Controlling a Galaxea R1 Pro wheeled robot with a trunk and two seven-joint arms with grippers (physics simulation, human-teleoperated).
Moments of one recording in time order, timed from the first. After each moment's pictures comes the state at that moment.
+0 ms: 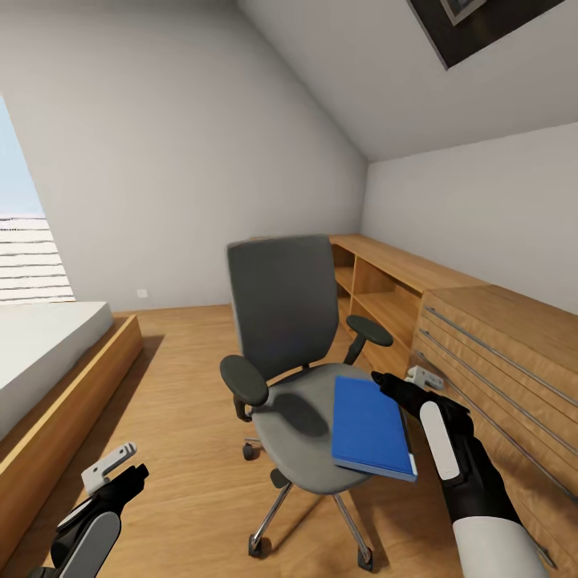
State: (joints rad) left arm -0.09 0.18 -0.08 -1.58 0.84 0.40 0.89; right arm -0.55 0.03 -0.18 -1.25 -0.43 0.65 -0.15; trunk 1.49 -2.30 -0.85
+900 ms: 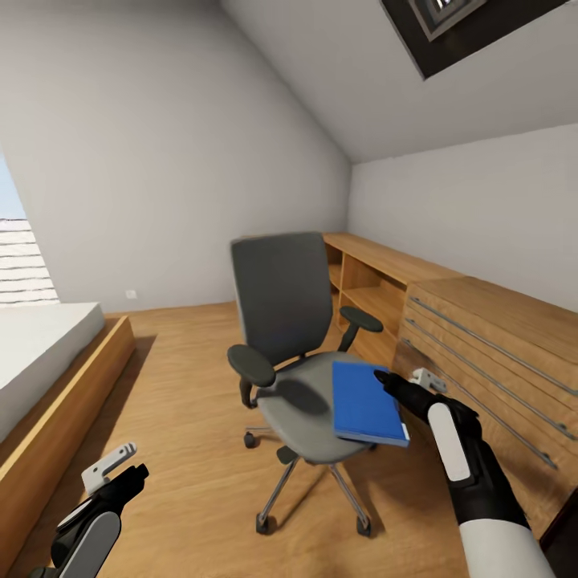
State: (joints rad) left arm -0.09 0.18 -0.08 -1.58 0.84 0.40 0.89; right arm -0.54 0.01 -0.20 -1.25 -0.54 0.65 -0.14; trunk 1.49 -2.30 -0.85
